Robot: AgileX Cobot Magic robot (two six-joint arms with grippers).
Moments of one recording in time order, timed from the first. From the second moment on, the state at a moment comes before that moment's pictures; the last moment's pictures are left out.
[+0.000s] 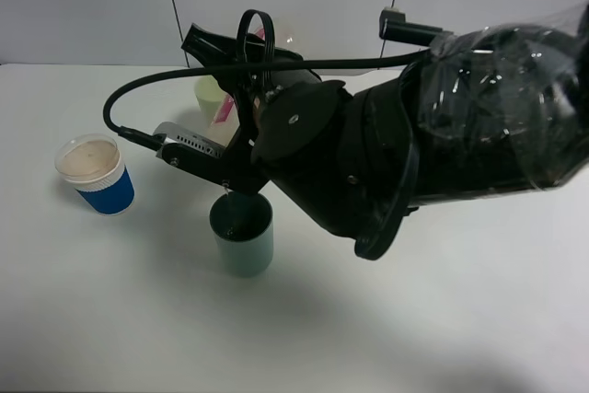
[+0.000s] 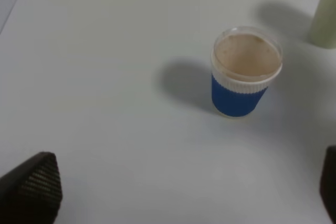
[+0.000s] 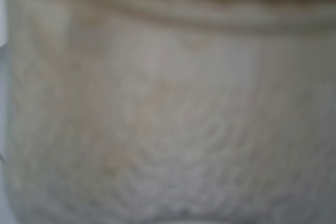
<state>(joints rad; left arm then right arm) -0.06 -0.01 -0.51 0.10 1.06 -0.11 1.16 1.78 -1.01 -1.69 0.81 -0.36</state>
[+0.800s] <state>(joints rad) -0.06 -0.01 -0.51 0.10 1.06 -0.11 1.20 1.78 -1.01 -1.73 0.81 -0.24</state>
